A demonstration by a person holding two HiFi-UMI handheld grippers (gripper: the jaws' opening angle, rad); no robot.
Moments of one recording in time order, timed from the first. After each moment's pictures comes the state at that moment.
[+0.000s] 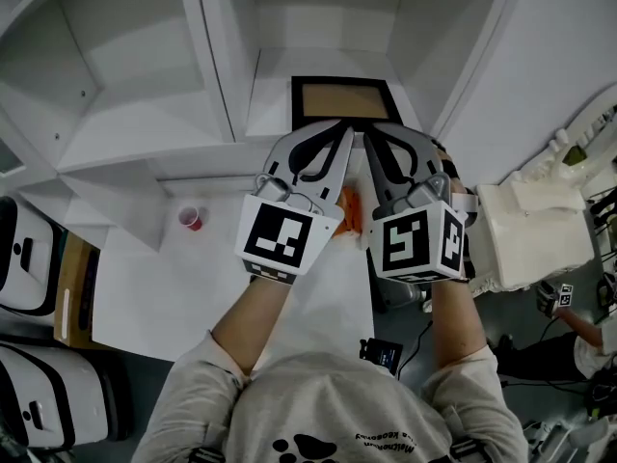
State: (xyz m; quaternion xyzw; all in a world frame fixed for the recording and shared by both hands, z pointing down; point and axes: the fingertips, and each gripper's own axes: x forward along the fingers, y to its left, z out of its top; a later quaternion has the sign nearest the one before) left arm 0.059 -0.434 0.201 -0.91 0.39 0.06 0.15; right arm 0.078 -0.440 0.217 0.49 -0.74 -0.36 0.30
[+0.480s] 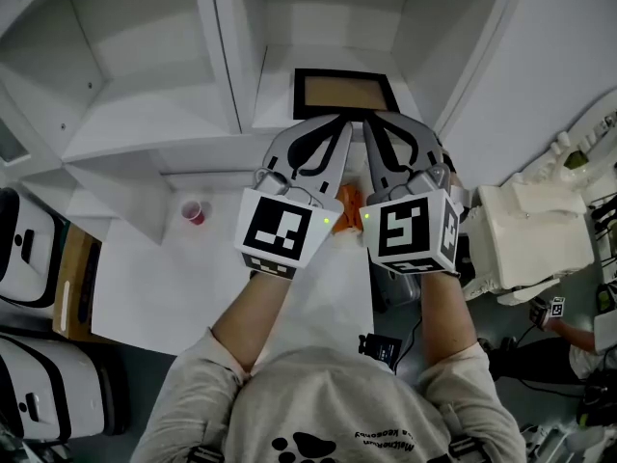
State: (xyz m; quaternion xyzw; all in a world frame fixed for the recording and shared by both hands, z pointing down) left arm 0.050 -0.429 0.198 -0.90 0.41 0.06 0.15; right arm 0.072 -0.440 0.203 0.52 -0.75 -0.33 0.24
